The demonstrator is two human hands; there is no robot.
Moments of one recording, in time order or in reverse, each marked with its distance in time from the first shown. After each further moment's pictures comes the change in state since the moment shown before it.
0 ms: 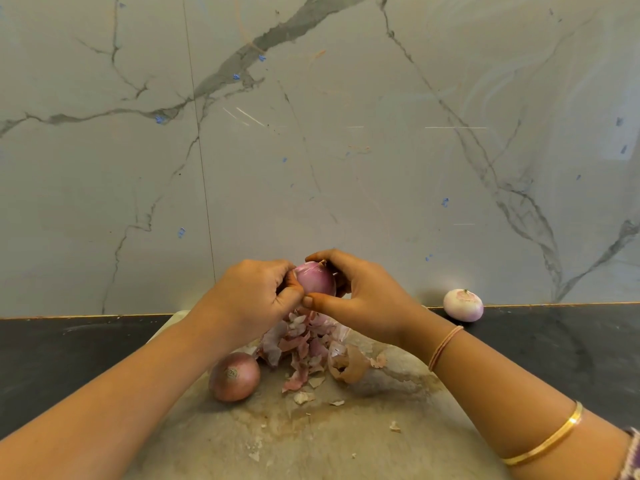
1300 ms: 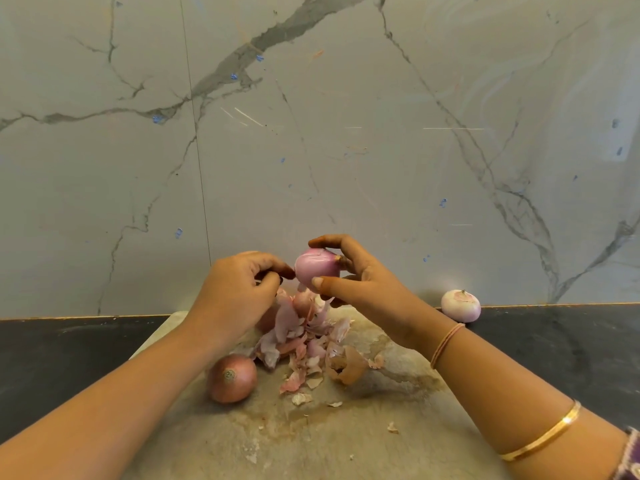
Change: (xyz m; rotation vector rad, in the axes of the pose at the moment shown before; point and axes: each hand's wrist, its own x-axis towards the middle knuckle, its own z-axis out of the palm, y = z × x) left_hand -0.003 0.006 -0.001 -0.279 0.168 -0.265; right_hand 0.000 0.000 -0.006 0.423 -0.013 0.120
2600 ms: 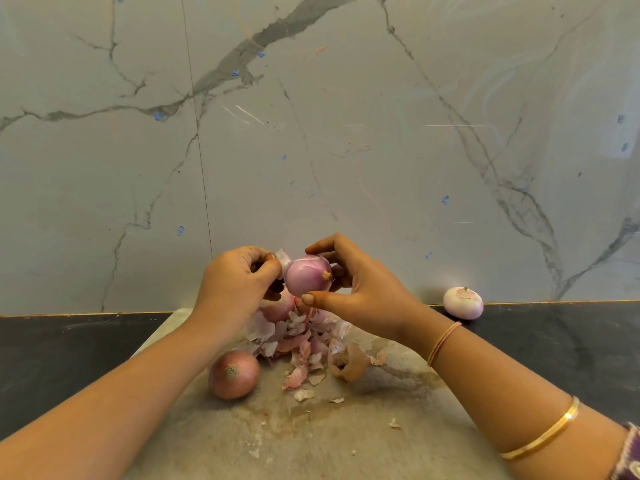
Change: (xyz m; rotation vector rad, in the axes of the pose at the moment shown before) left_hand 0.004 -0.003 0.006 -0.196 0.125 -0.186; right_hand -0.001 -0.004 0.006 -0.298 -0.001 -0.089
